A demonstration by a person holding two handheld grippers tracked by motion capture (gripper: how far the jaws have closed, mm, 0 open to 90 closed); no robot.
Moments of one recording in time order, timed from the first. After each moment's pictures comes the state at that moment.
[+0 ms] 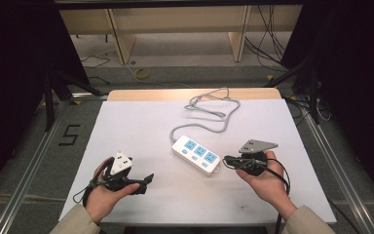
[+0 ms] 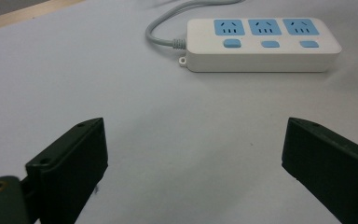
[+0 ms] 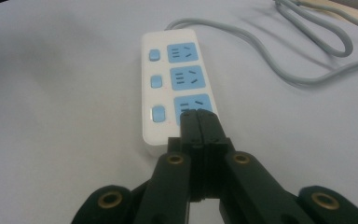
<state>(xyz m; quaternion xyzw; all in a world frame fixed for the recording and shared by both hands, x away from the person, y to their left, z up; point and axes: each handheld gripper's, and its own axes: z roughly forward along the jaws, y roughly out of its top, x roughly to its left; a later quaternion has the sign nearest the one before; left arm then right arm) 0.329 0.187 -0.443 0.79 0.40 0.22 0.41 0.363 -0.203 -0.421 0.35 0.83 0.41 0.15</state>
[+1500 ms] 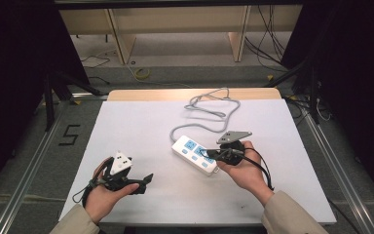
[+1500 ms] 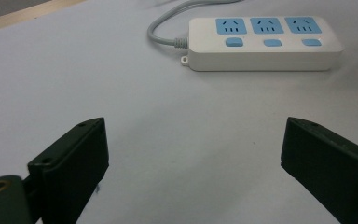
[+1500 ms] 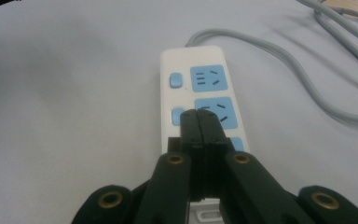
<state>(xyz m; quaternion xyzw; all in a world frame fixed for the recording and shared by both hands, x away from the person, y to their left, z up) 0.330 0.188 -0.444 0.79 0.40 0.22 0.41 0.392 -0.154 -0.420 0.33 0.85 0.40 0.13</state>
